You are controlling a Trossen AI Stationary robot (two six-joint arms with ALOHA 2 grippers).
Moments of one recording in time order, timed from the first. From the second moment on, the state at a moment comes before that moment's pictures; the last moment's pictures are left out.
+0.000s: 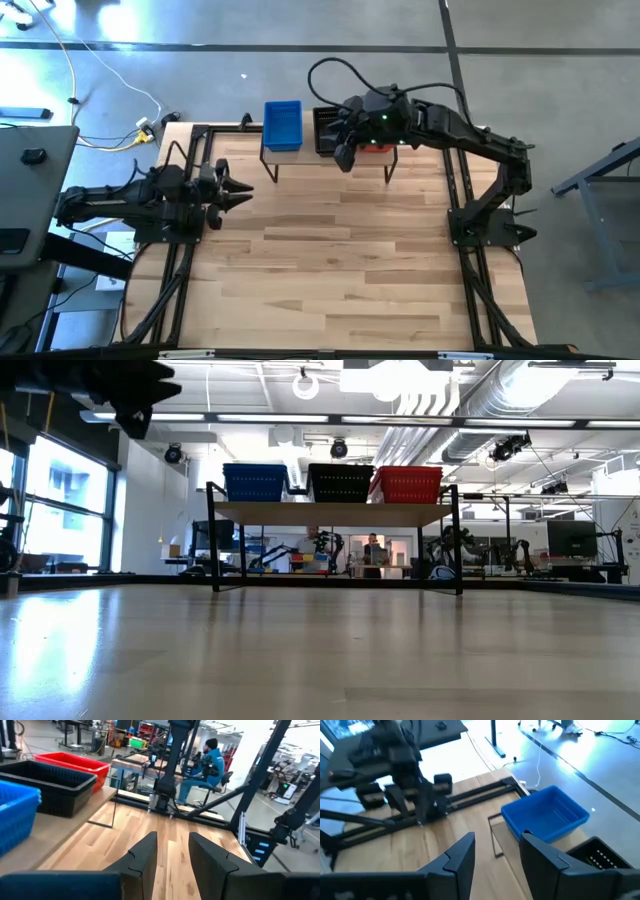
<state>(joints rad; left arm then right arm) 0.19 0.36 0.38 -0.08 0.02 -0.23 -0.17 1.64 1.96 -0.78 0.10 0.16</state>
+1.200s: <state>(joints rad) 0.39 0.25 0.01 0.24 0.16 -0.26 -0.14 0.93 1.53 -0.82 0.28 0.14</state>
